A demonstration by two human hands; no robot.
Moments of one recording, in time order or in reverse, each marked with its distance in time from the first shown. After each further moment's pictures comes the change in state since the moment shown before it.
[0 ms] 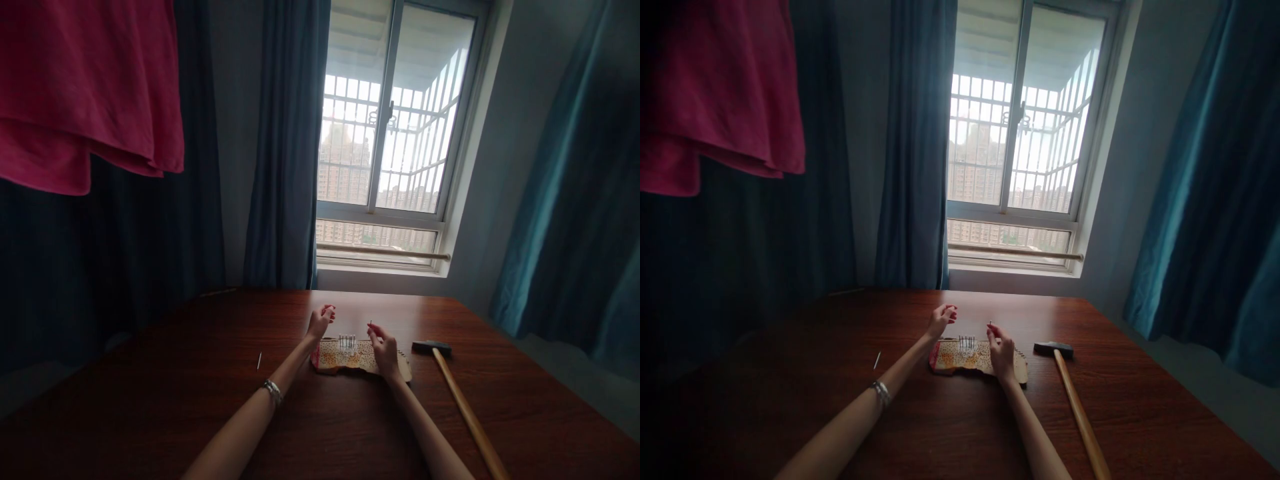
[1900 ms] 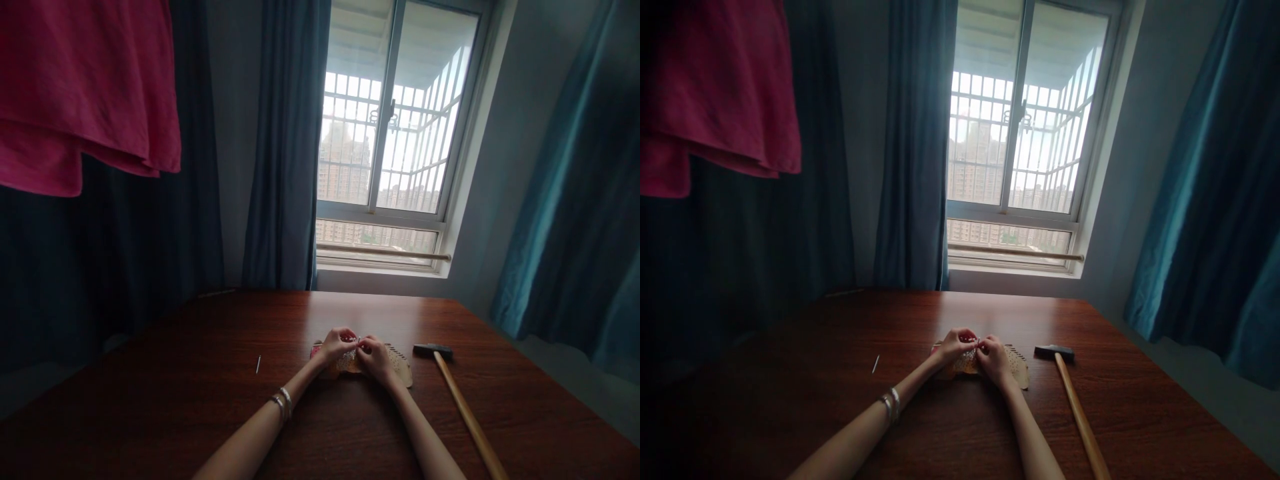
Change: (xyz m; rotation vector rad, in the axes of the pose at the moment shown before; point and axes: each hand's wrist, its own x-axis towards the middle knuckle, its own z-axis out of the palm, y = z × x) left_hand -0.027 -0.036 0.027 0.332 -0.370 0.180; right_hand -0.001 0.013 0.011 -0.320 -0.276 -0.213
